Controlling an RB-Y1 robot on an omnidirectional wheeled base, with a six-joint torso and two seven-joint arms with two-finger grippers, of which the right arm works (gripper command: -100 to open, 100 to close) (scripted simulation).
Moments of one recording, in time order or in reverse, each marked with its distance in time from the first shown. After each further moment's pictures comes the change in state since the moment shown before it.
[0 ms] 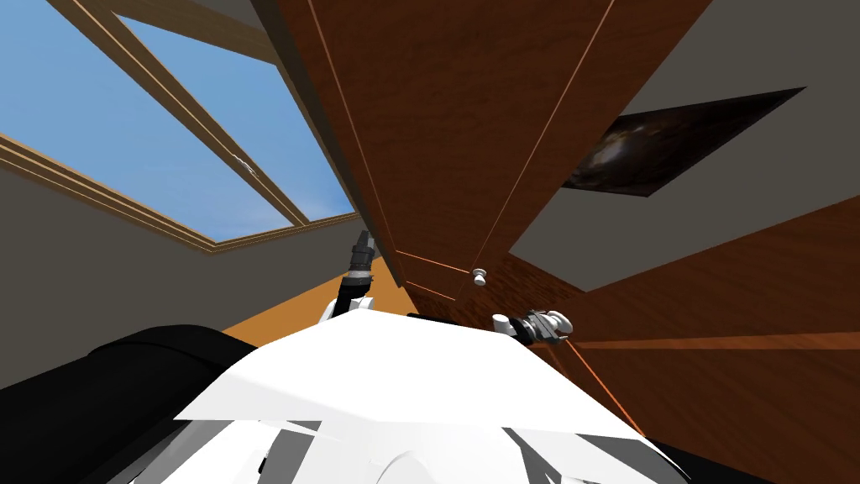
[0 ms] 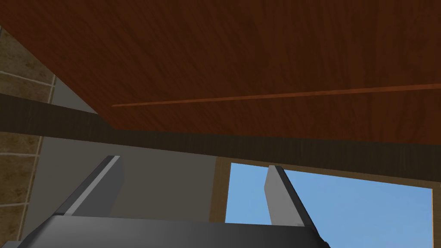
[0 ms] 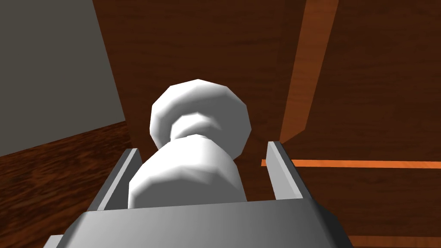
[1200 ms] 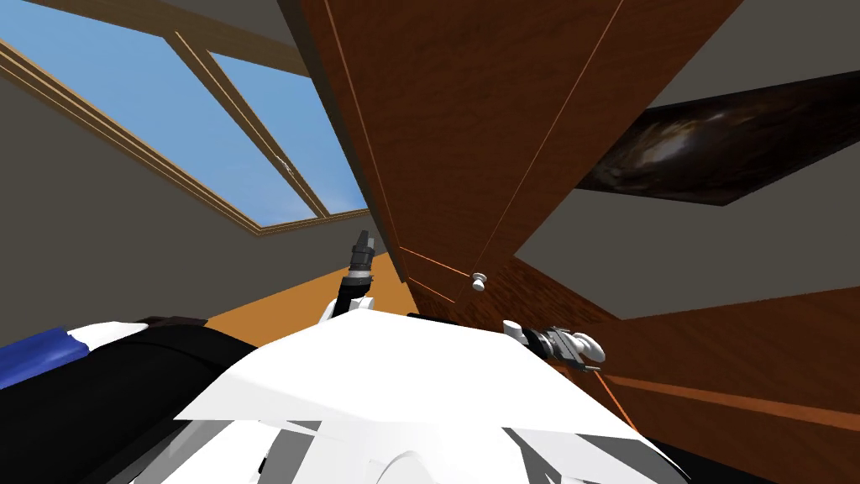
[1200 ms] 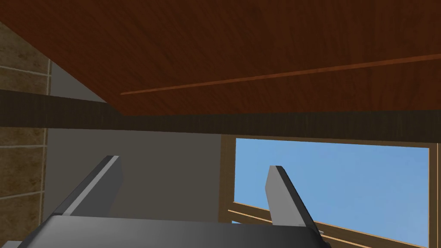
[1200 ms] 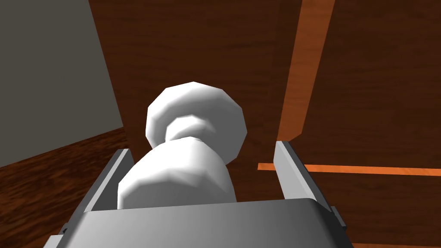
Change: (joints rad) arm -0.008 -0.045 -0.147 0.066 -0.040 -0.051 -0.009
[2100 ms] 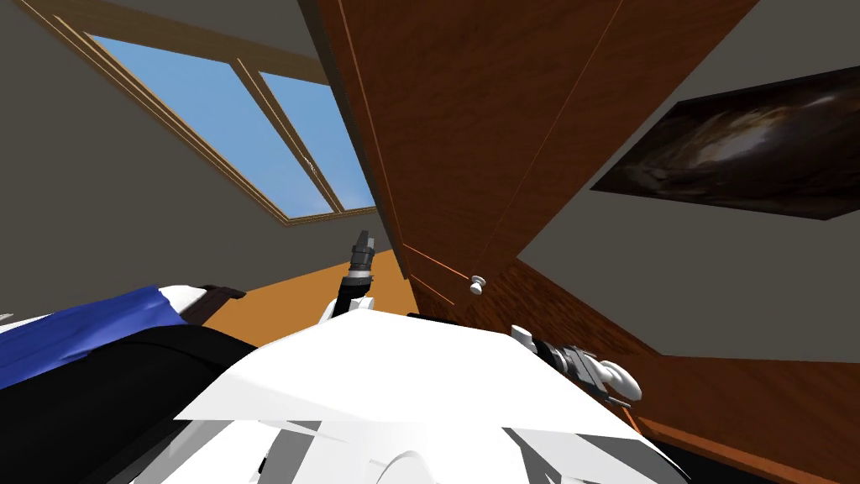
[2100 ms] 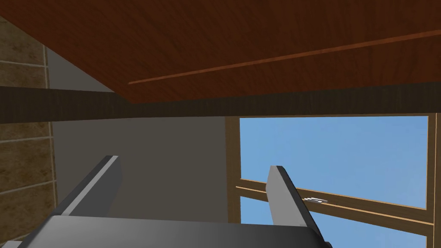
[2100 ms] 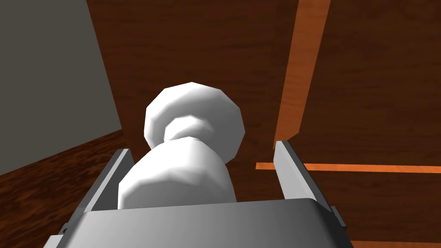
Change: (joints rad) arm -0.008 -0.020 -0.145 0.038 -0.043 -0.056 0.022
